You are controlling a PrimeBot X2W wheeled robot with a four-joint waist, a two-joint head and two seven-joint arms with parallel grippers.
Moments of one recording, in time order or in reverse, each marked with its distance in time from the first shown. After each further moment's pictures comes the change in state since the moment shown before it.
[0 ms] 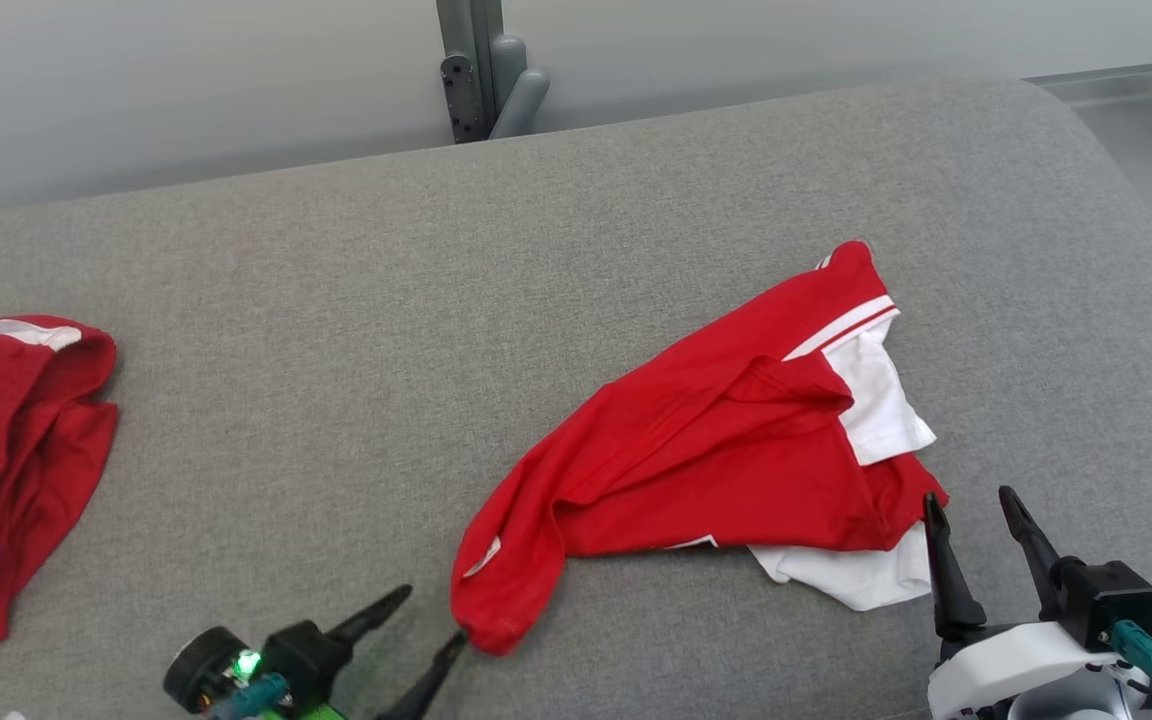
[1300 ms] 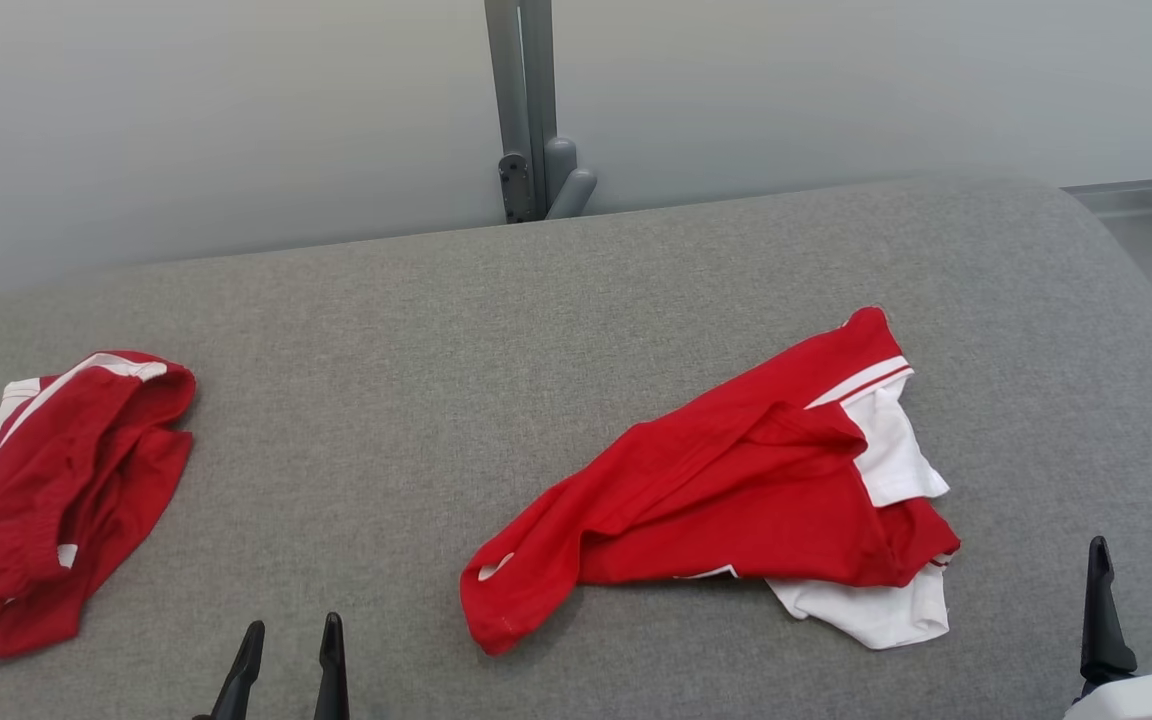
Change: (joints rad) left arm 0.462 -0.492 0.848 -0.197 0.275 0.025 0.000; right arm 0.088 0.000 -0.258 -0.027 -0.017 0.000 0.000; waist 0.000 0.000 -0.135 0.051
